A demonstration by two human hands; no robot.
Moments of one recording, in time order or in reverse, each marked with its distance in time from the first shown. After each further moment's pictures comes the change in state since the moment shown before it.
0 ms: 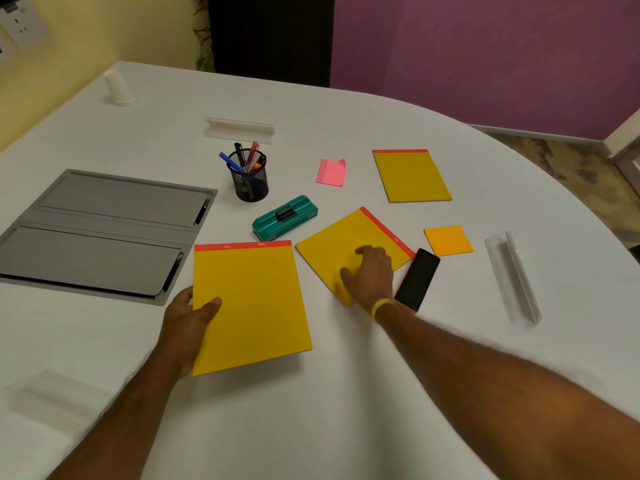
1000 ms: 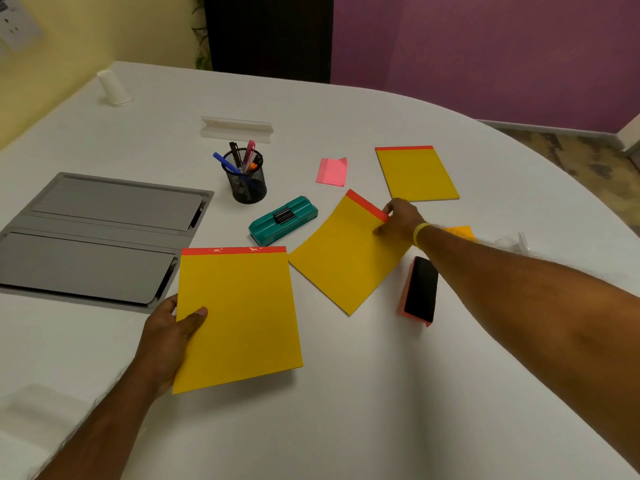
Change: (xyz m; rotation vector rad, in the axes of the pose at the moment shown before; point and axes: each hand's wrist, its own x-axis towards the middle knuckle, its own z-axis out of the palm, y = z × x) left_hand 0.005 -0.002 -0.013 -0.001 -0.002 0.012; right_hand 0.143 0.015 -0.058 -0.044 -0.237 0.062
